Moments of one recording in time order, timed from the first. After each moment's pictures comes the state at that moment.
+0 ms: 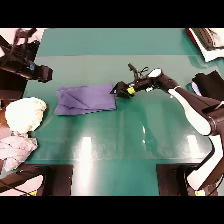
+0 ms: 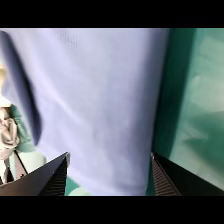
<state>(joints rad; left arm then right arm) -0.12 -1.25 1.49 1.51 -1.33 -1.48 0.29 -1.89 1.50 -0.48 1.10 1.24</state>
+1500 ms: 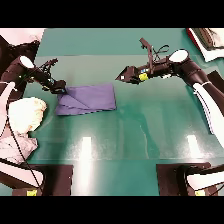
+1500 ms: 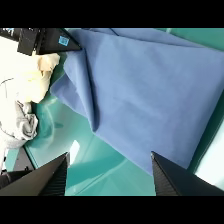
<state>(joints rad) 0.07 -1.70 1.49 1.14 -1.28 -1.28 0.25 -1.61 1.50 -0.55 1.15 1.22</state>
